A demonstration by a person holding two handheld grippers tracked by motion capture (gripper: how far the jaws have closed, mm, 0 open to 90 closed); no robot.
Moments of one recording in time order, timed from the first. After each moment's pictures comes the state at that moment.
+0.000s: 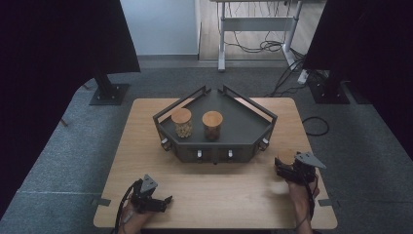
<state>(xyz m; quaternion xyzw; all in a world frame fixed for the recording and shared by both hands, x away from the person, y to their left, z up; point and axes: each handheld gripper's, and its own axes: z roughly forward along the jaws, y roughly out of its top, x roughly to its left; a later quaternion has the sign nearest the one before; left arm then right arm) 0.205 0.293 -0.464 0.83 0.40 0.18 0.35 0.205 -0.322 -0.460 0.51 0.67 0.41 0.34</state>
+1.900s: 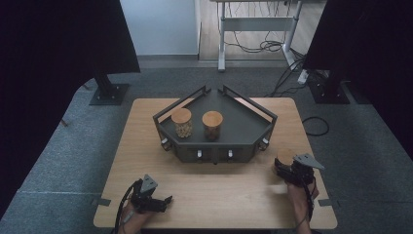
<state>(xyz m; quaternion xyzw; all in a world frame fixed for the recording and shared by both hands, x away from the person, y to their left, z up) 0.205 0.293 -0.464 0.83 0.40 0.18 0.35 0.203 -0.319 -0.459 0.53 0.67 0.41 0.33</state>
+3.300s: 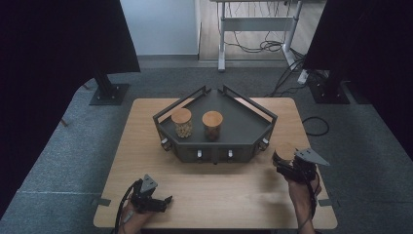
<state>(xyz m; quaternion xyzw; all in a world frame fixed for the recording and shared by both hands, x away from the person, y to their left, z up) 0.205 0.293 -0.464 0.83 0.40 0.18 0.35 0.191 -0.313 -0.418 0.50 0.67 0.44 0.33</state>
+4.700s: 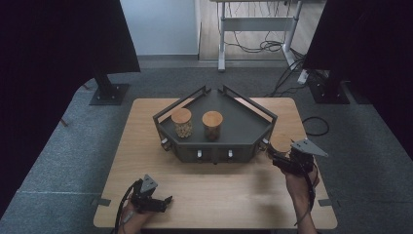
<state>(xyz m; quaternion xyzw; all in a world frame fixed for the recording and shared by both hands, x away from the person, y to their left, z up) 0.205 0.293 -0.464 0.83 0.40 0.18 0.35 0.199 -0.304 -0.387 0.47 0.68 0.46 0.33</state>
